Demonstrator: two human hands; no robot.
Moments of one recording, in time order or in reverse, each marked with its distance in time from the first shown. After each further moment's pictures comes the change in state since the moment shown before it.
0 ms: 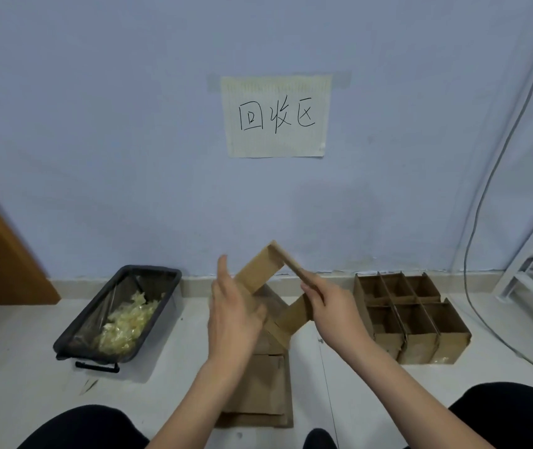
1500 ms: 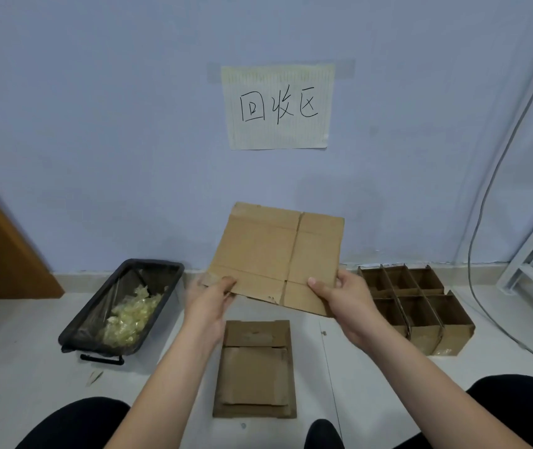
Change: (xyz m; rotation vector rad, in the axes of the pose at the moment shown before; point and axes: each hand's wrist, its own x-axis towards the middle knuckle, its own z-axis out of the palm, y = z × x) left_hand 0.039 -0.027 -0.018 -1.055 -0.015 -0.619; right_hand 0.009 0.012 -0.005 0.704 -0.035 0.398
